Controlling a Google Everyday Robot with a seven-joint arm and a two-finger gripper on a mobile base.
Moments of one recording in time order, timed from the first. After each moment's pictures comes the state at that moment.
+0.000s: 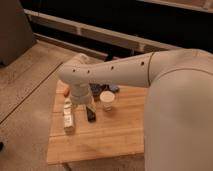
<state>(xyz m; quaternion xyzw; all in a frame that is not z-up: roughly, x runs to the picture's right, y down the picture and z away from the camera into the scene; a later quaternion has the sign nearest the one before) -0.108 0.103 0.703 -0.26 0.23 0.64 0.68</state>
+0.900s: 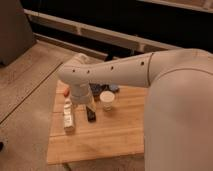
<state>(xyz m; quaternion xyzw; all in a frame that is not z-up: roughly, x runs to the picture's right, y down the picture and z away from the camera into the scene) -0.107 0.095 0.703 -0.25 0.22 0.64 0.69</state>
